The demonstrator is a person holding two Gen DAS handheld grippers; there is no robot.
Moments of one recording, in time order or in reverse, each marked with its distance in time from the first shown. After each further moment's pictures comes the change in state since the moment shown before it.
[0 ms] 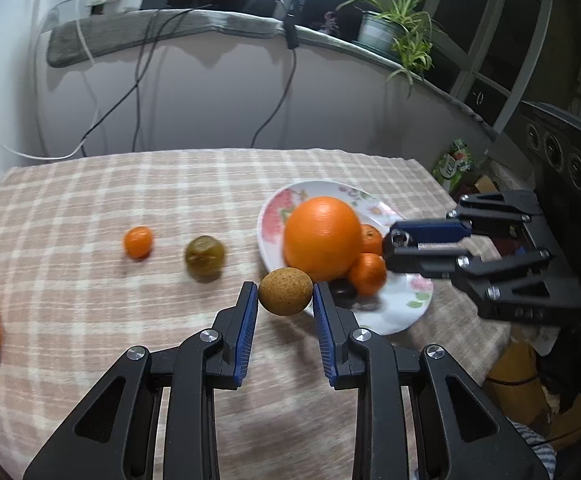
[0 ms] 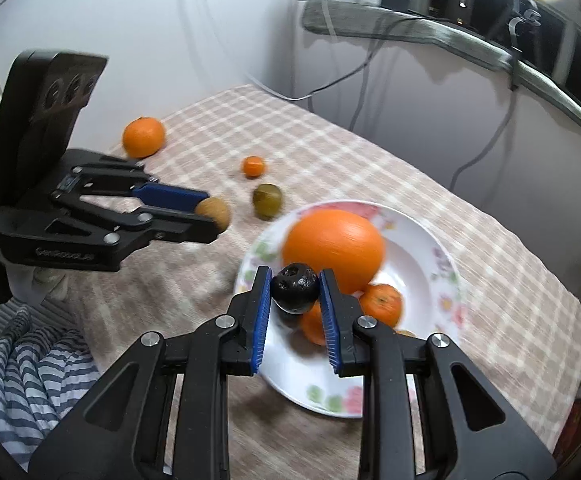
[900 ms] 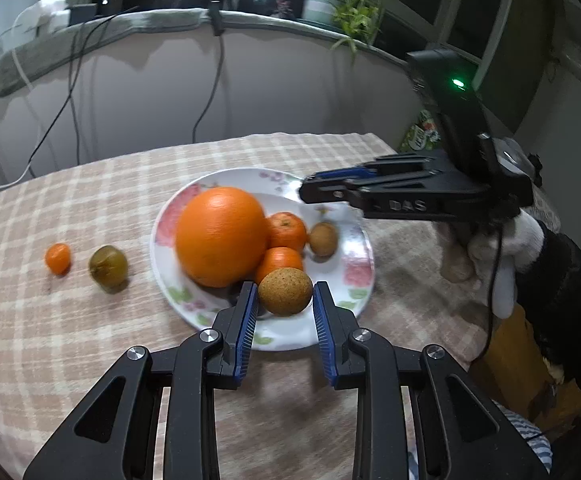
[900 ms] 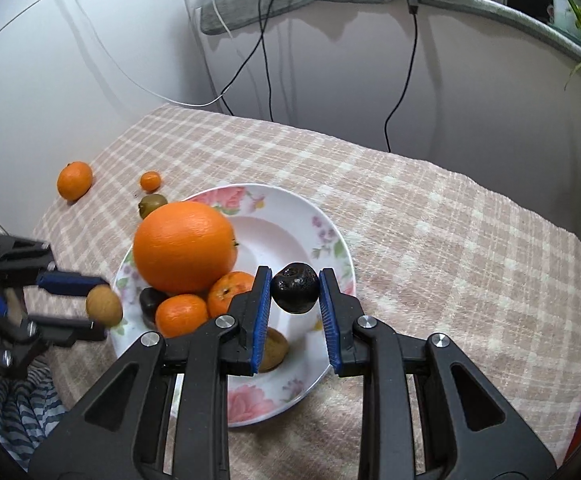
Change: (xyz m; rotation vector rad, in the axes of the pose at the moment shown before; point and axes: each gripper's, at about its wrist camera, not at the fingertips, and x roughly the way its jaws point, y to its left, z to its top) left arm 0.026 -0.069 -0.002 0.116 0.040 -0.052; right arm 0.022 -0.107 -0.023 0.241 -0.005 -0.020
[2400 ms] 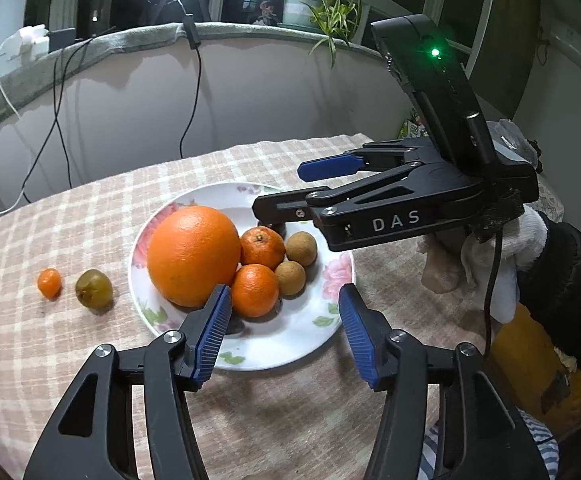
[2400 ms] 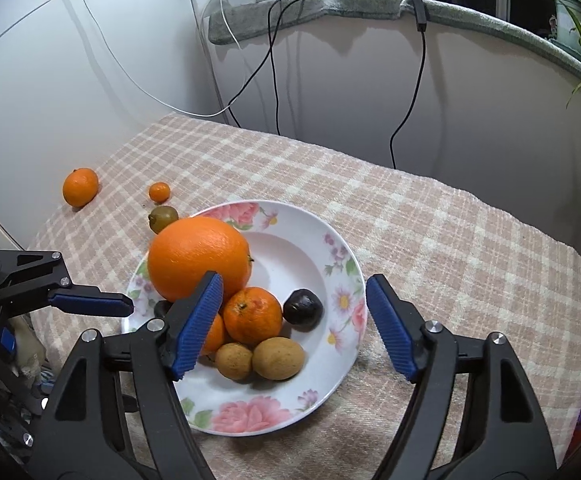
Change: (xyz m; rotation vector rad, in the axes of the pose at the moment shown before) left arm 0.004 -0.015 0.009 0.058 -0.021 0.024; right arm -0.009 0.011 0.007 -0.030 -0.036 0.001
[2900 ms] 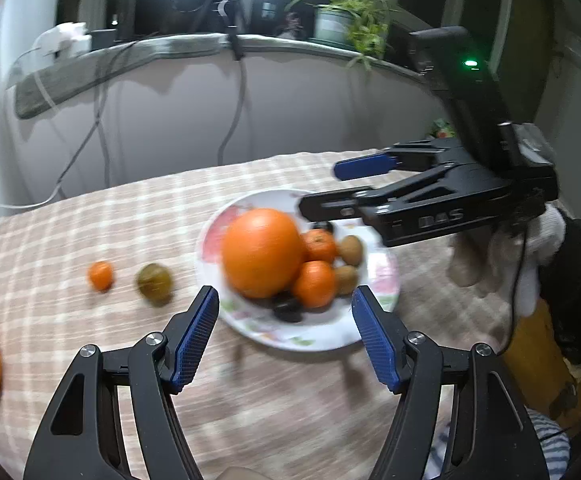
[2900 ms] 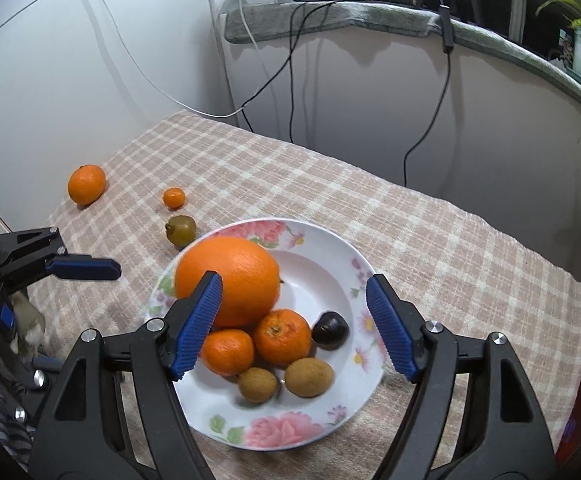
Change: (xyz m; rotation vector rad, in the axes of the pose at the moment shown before) left arm -0.030 0.039 -0.010 -0.040 -0.037 0.071; right arm 0.000 0.029 0.019 -0.060 0.014 -0.016
